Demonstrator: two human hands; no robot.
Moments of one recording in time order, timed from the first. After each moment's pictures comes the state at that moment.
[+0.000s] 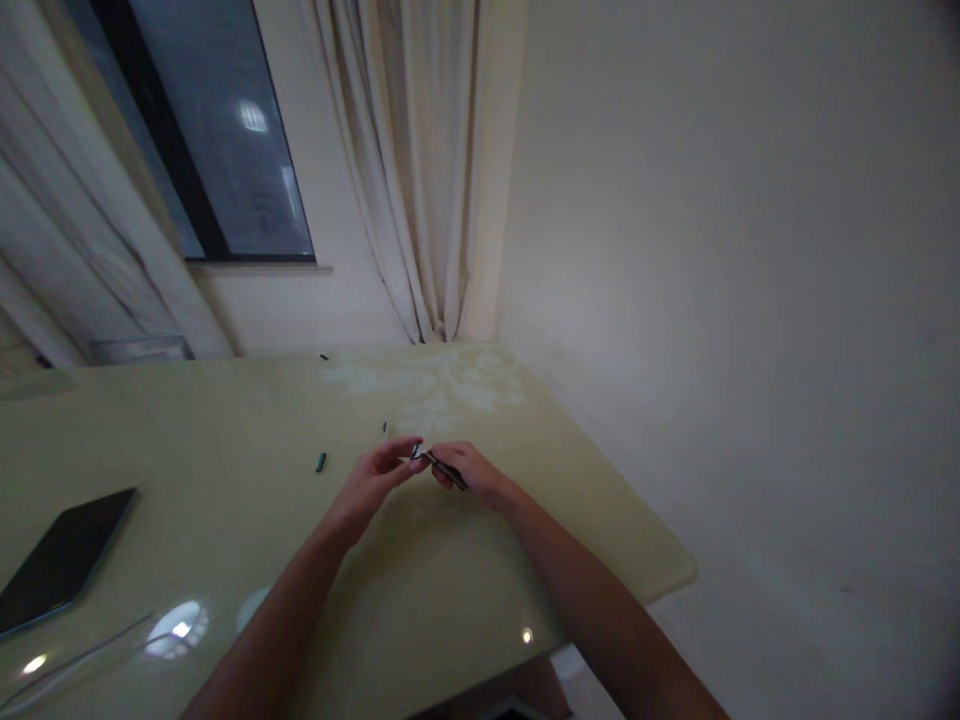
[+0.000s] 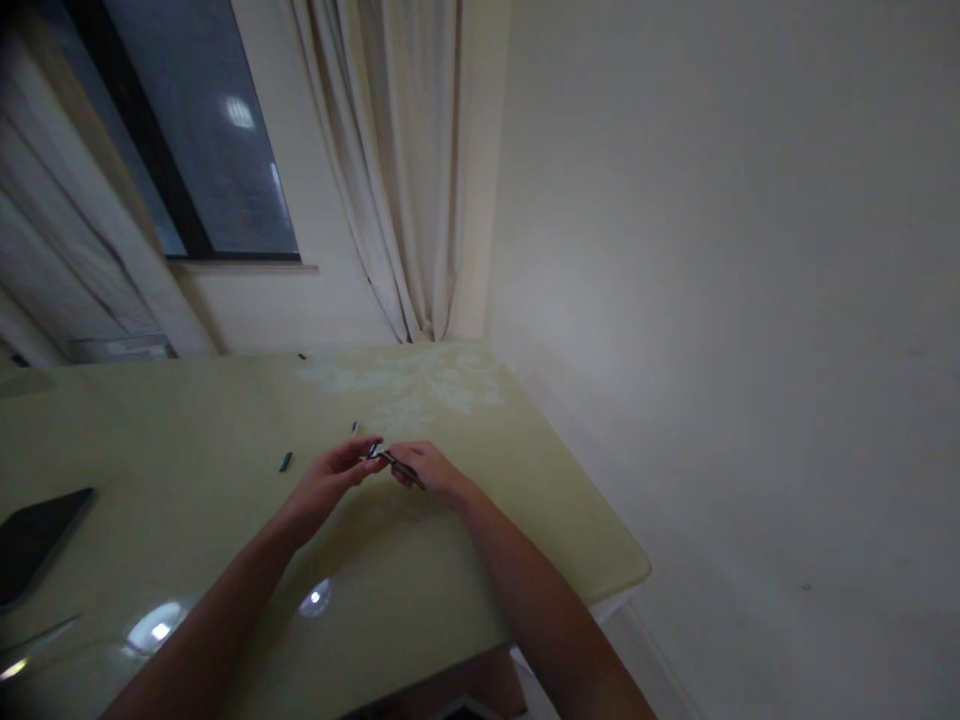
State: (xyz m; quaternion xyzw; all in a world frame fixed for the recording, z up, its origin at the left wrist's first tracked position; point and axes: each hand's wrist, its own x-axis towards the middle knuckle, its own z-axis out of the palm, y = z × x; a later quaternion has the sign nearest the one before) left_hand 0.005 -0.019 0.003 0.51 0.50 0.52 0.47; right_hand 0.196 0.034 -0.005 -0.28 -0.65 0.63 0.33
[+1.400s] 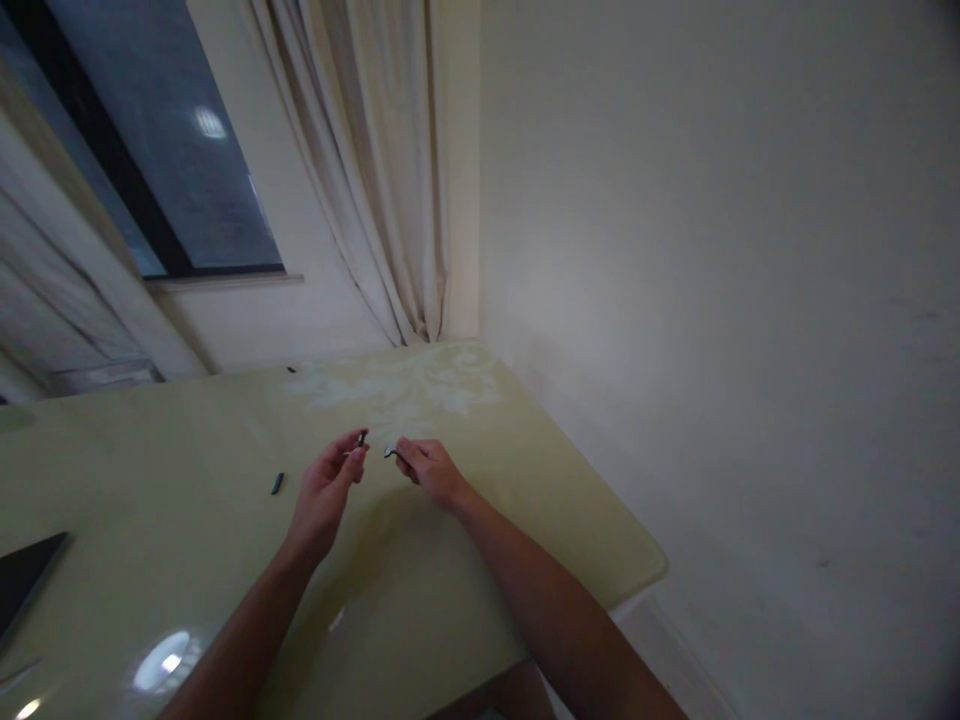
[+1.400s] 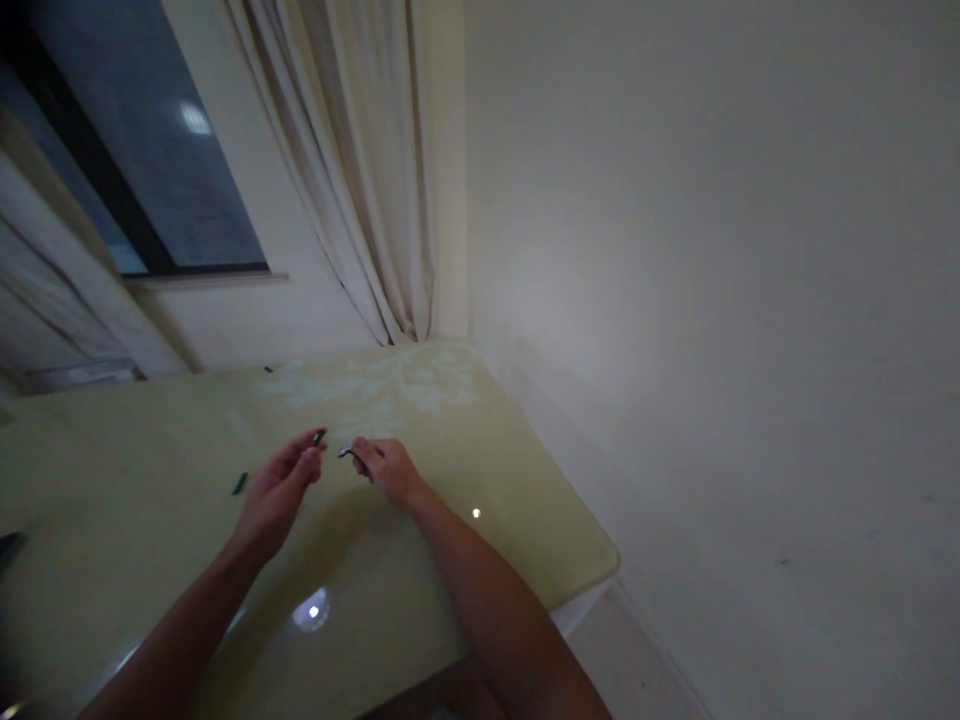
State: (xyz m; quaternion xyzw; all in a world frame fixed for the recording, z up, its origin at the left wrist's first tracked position) left_hand 0.008 -0.016 0.007 0.51 0.54 0.60 0.31; right_hand 0.179 0.041 -0.012 -0.27 -0.62 0.59 0.44
